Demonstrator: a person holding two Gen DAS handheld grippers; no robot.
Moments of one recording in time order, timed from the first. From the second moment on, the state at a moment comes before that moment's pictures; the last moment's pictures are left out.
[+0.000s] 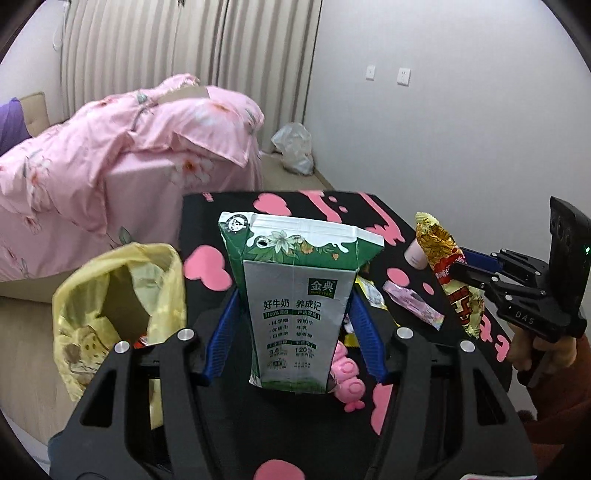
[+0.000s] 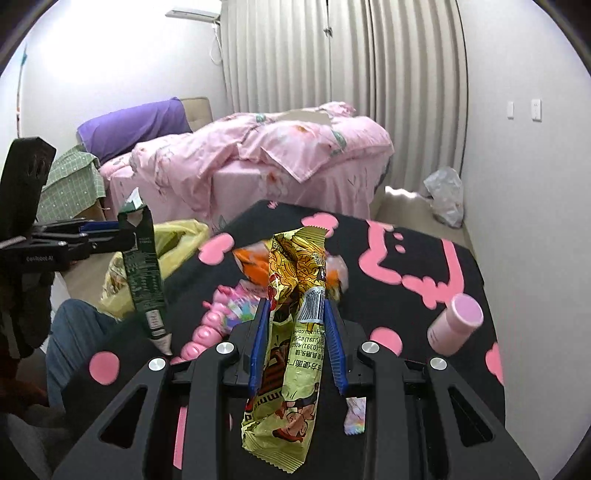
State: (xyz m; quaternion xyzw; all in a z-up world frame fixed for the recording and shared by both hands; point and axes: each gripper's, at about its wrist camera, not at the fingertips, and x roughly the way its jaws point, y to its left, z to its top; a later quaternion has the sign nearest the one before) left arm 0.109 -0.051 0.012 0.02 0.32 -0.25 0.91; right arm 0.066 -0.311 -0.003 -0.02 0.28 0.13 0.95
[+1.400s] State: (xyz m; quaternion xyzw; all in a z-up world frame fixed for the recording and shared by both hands) left arm 0.190 0.158 -0.078 -0.12 0.33 0.02 0.94; right arm 0.270 -0.048 -0.024 0.02 0.28 0.37 0.89
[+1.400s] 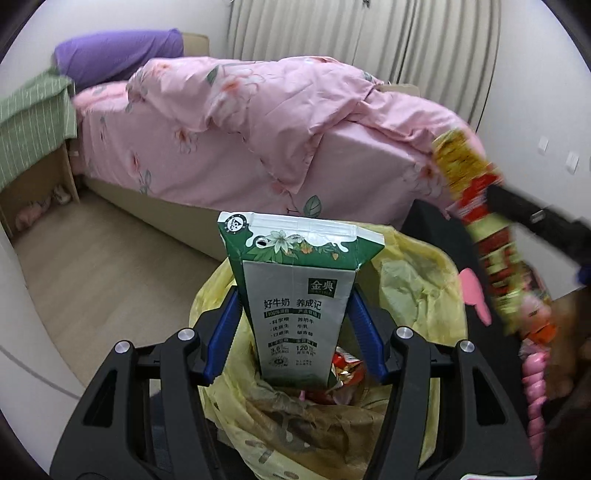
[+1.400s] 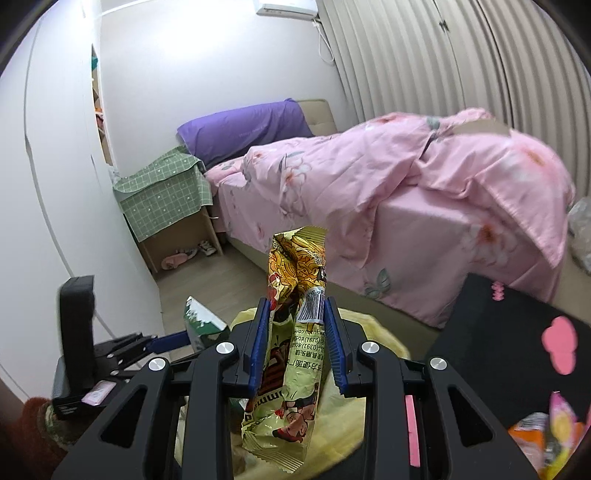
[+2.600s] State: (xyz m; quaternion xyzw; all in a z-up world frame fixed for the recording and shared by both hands) left arm 0.168 0.039 -0.042 -0.09 0.32 -0.14 0.93; right arm 0.164 -0.287 -0.050 0.00 0.37 0.17 0.92
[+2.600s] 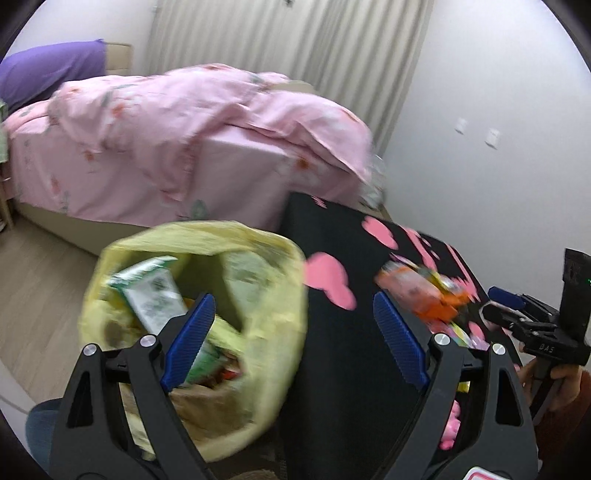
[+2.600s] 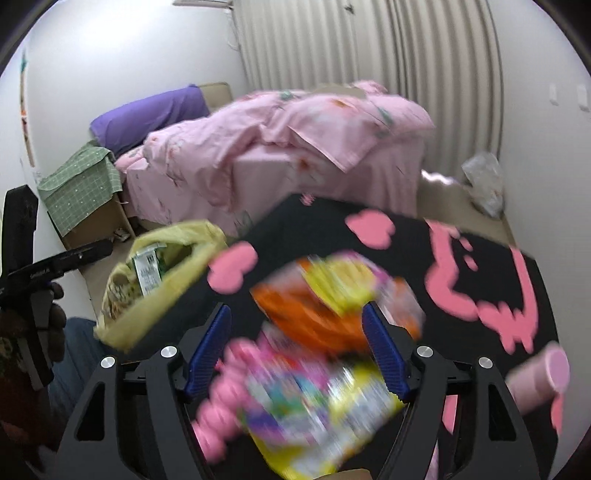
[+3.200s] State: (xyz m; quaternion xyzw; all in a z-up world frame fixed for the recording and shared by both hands) left arm 0.224 -0.127 -0.025 -0.02 0.35 -0.29 0.89; right arm 0.098 -0.380 -0.082 0.01 0.35 0.01 0.94
